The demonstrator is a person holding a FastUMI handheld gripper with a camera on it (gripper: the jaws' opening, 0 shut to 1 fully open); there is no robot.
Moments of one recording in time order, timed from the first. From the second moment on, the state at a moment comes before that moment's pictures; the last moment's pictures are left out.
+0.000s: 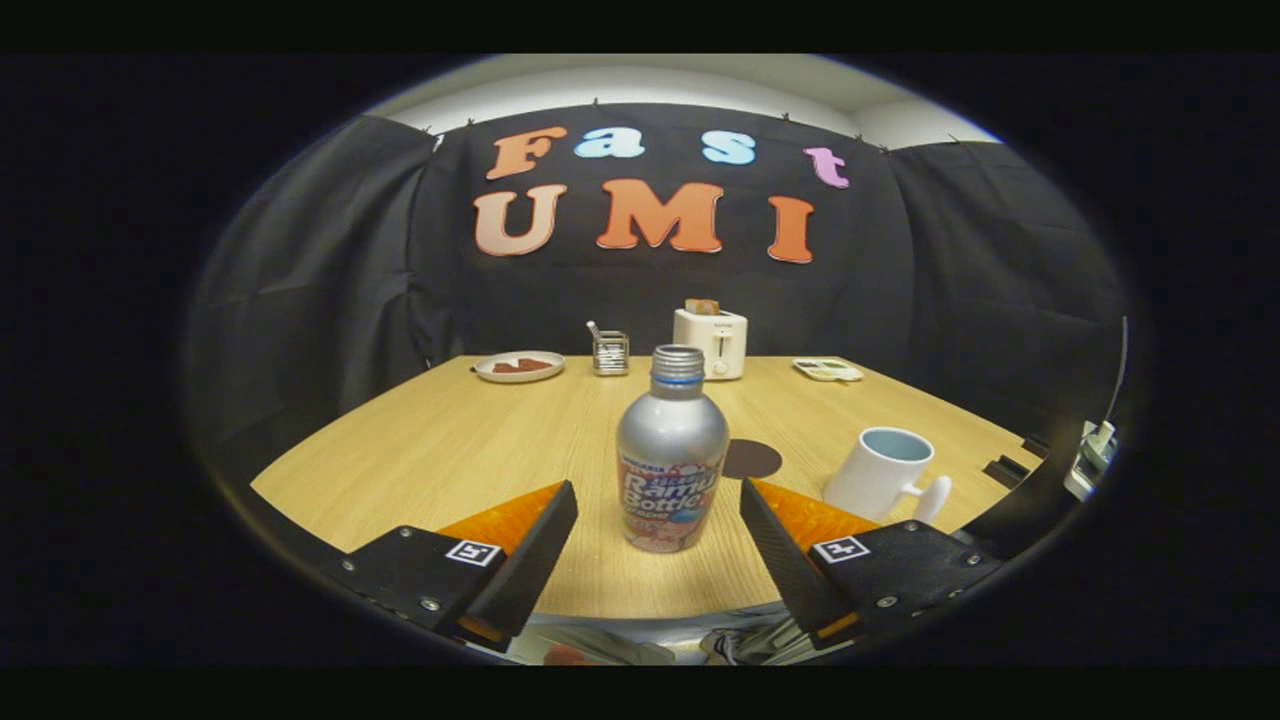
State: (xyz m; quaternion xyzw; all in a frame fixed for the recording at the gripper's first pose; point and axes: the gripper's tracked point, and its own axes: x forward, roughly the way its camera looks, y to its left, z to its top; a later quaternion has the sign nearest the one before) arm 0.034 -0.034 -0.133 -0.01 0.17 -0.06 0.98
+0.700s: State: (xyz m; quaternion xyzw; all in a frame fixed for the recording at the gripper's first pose) arm 0.055 -0.033 -0.181 -0.02 0.23 -0.05 0.97
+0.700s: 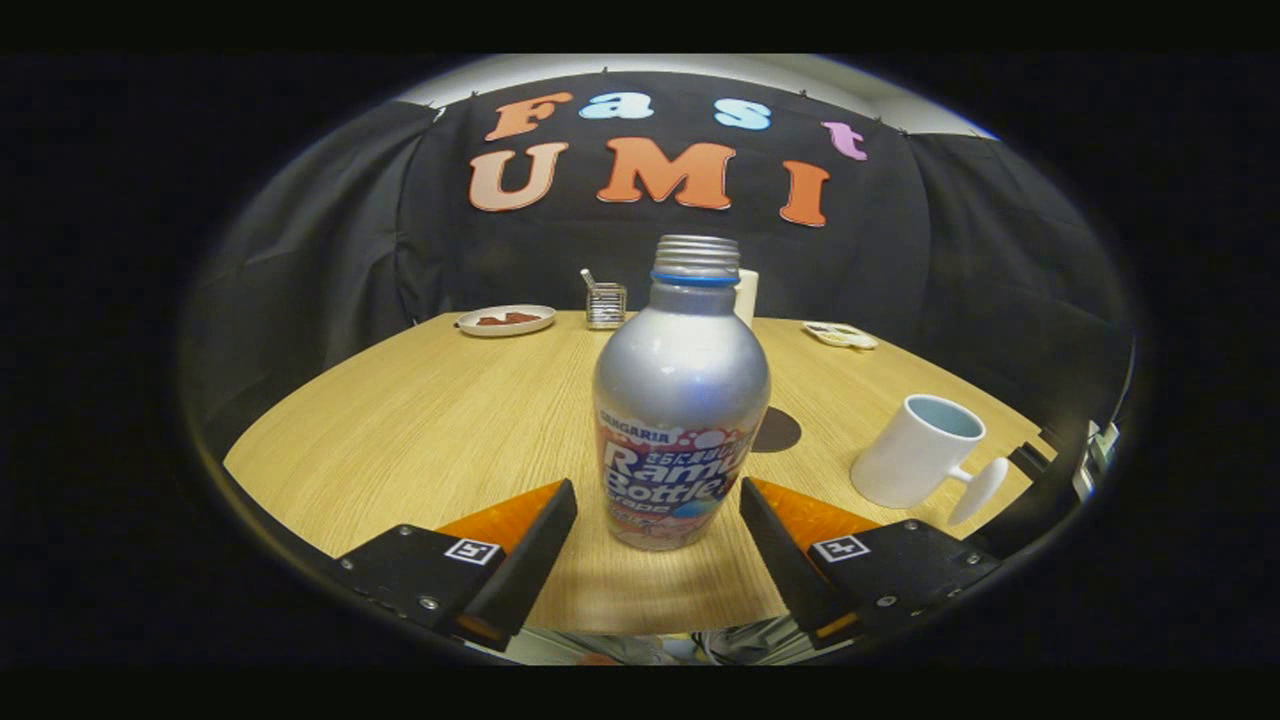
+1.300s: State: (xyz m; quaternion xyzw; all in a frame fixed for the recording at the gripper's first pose) arm 0.066 -0.030 -0.160 -0.02 0.19 -0.05 0.98
